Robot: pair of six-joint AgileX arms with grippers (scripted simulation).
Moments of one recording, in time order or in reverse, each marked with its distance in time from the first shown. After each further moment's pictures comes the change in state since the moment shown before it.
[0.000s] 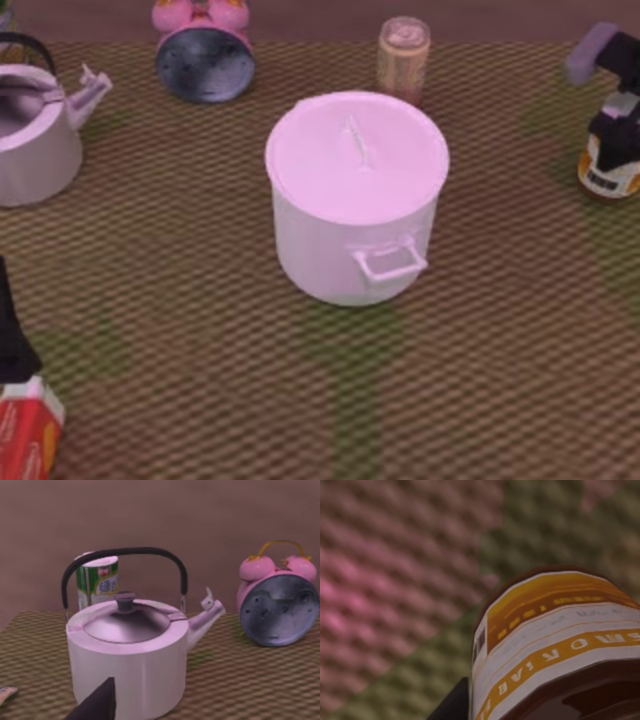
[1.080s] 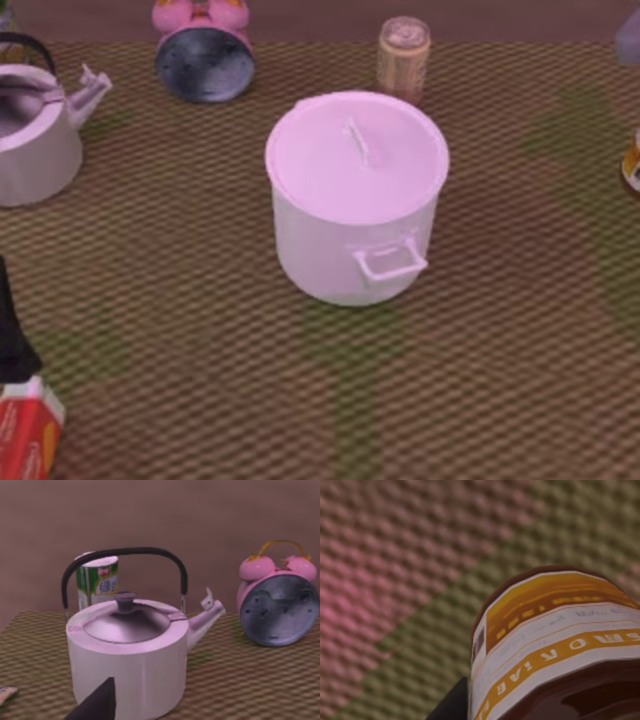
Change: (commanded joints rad) left arm 0.000 0.000 0.000 0.000 0.000 0.000; right arm 0.006 -0.444 -0.396 -0.038 -0.005 0.001
